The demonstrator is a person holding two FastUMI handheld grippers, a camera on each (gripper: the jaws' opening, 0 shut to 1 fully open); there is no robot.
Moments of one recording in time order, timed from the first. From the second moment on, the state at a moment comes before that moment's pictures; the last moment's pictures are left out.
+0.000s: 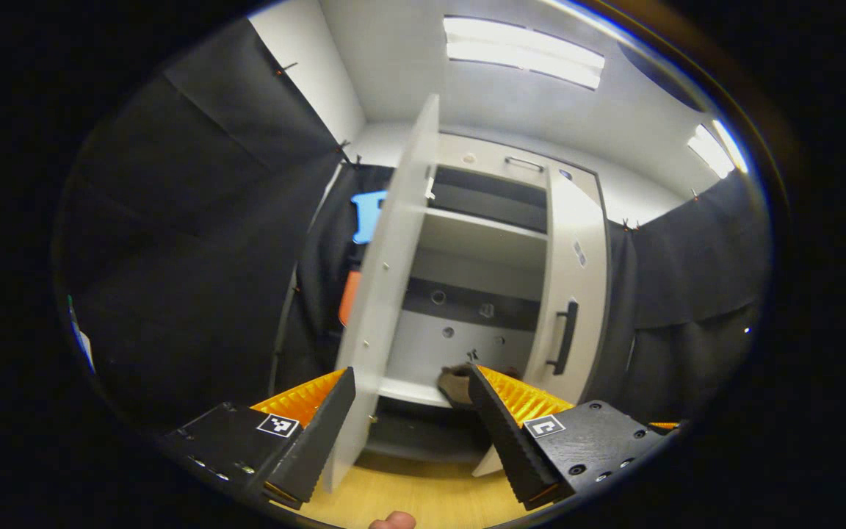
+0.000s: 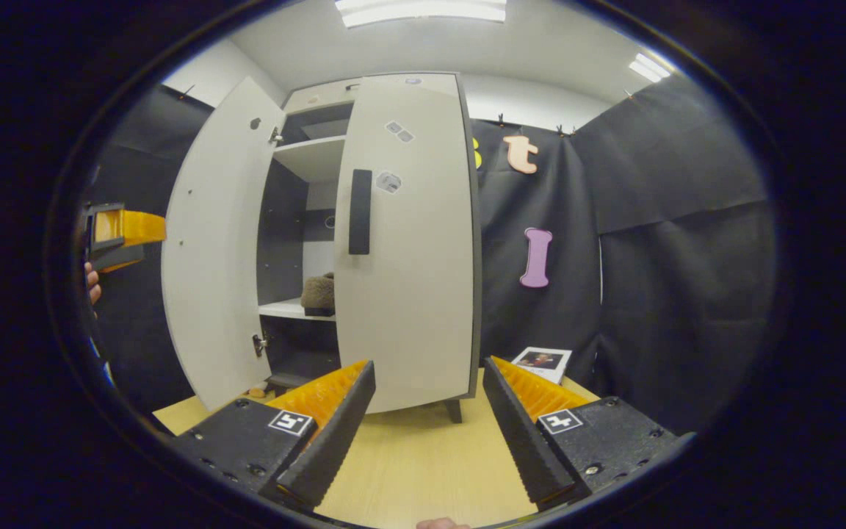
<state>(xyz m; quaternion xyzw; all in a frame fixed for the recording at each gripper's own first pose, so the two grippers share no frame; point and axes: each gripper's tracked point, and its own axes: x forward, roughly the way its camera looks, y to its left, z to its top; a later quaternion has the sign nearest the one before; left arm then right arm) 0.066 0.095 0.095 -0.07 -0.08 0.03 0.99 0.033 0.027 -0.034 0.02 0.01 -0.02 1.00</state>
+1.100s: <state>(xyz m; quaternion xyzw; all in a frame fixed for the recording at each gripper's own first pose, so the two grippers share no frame) 0.186 0.226 0.079 -0.13 -0.04 0.08 0.99 0.048 0.035 -0.028 0.01 0.02 -0.02 1.00</state>
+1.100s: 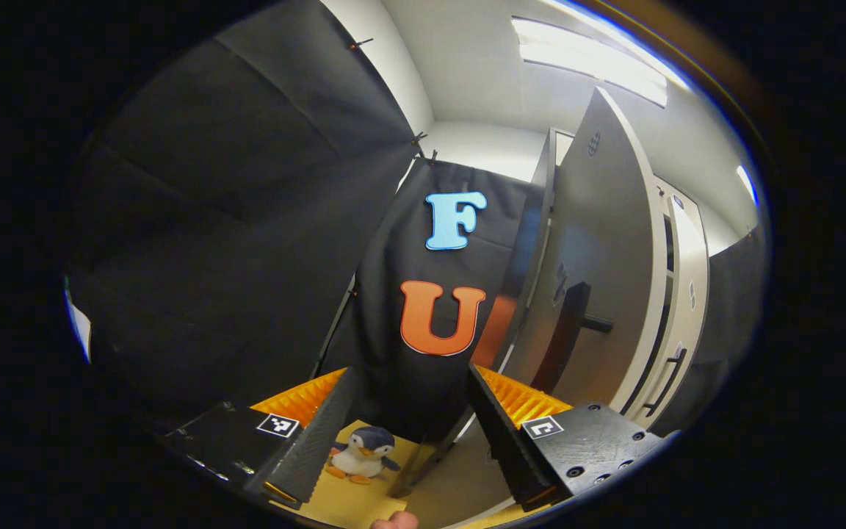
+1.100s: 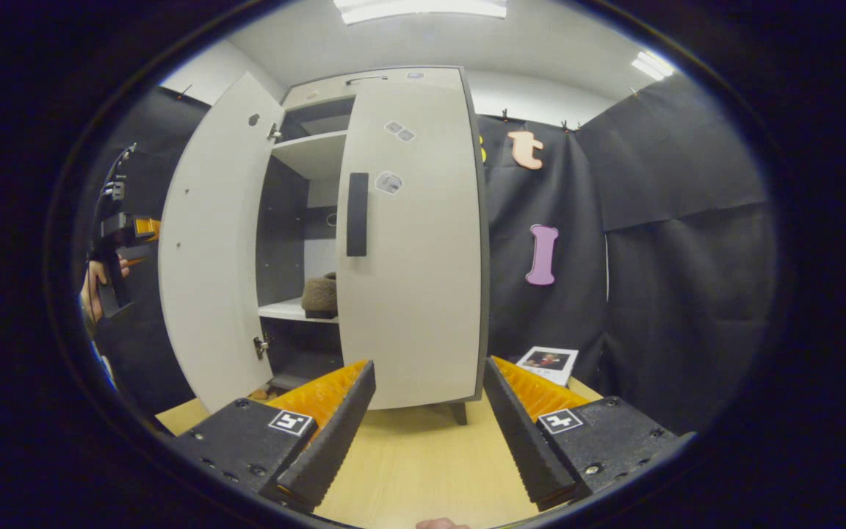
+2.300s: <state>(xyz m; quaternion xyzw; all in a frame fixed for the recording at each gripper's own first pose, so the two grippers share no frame) 0.231 0.051 0.051 -0.15 -0.01 -0.04 0.99 0.052 -0.010 -0.021 0.00 0.02 -0.09 1.00</state>
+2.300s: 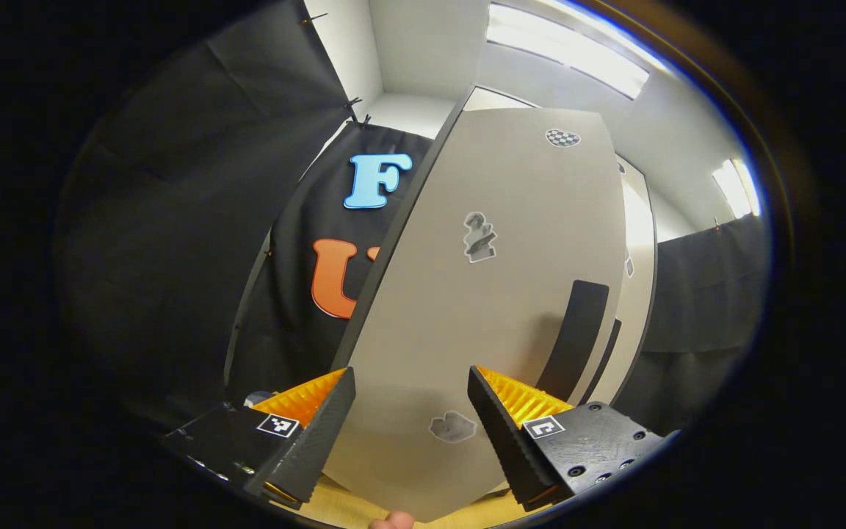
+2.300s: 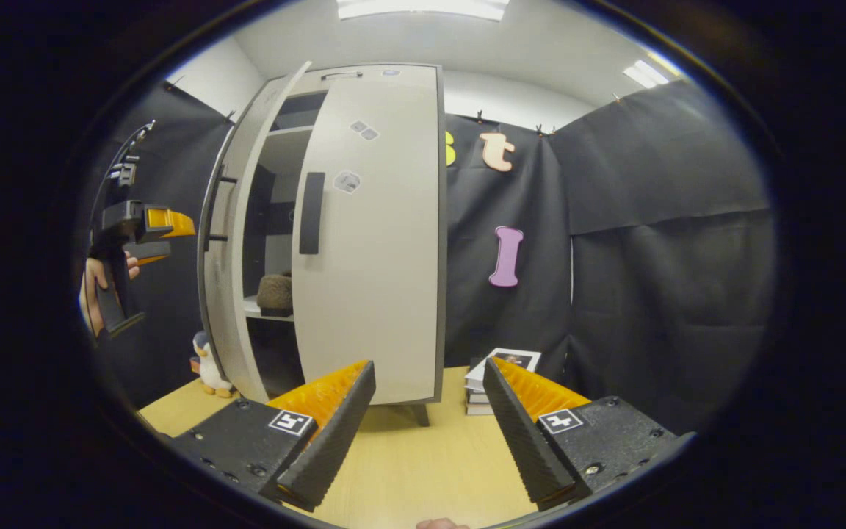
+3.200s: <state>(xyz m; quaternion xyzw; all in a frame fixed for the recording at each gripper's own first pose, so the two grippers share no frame) 0.077 0.020 -0.041 -0.12 0.07 -0.04 0.99 0.049 0.029 -0.044 0.02 0.05 -0.04 1.00</state>
